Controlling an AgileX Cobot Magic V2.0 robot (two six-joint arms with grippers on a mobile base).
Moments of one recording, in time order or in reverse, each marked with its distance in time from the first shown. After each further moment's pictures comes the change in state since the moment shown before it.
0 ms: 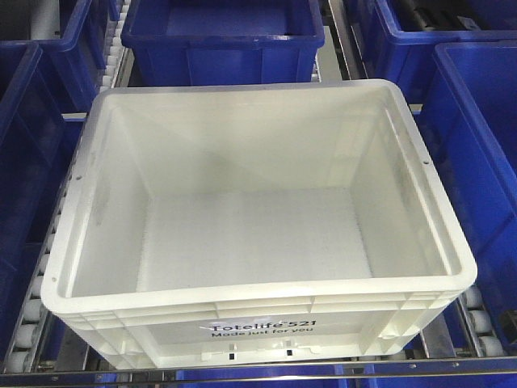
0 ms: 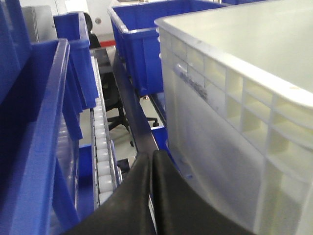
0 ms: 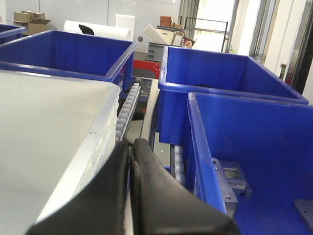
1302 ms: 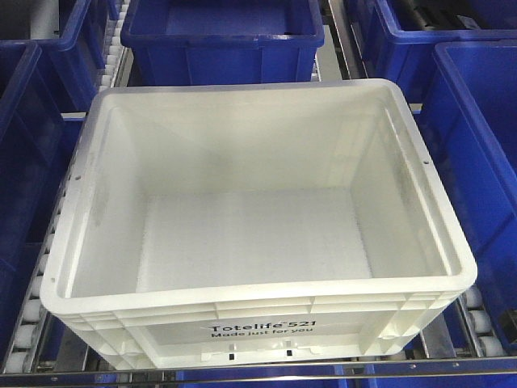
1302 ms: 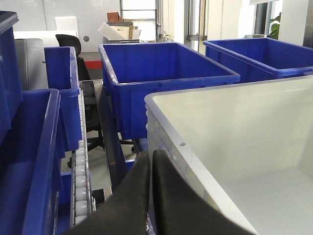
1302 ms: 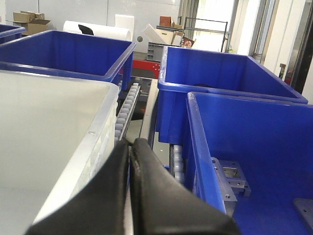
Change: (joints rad) left arm 0.000 0.202 -0.300 -0.336 0.052 0.223; right arm 0.000 0.000 0.000 -0.001 0.001 0.000
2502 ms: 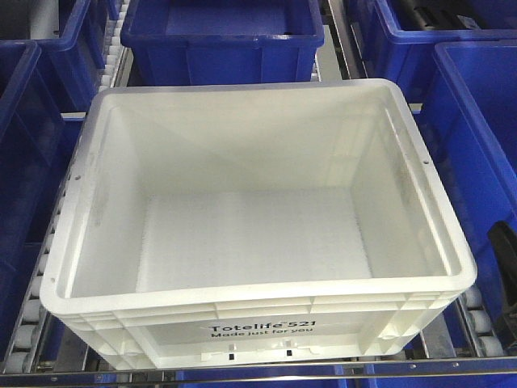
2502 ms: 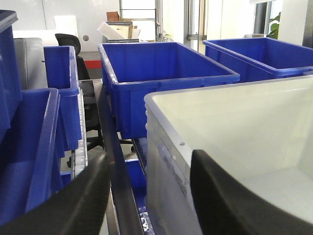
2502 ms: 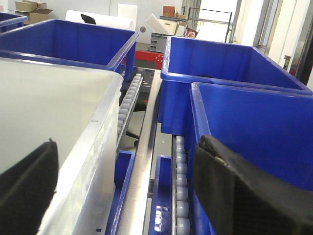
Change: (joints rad) left arm 0.000 0.000 0.000 -0.001 0.000 -0.002; right arm 0.000 0.000 0.000 0.000 0.030 0.000
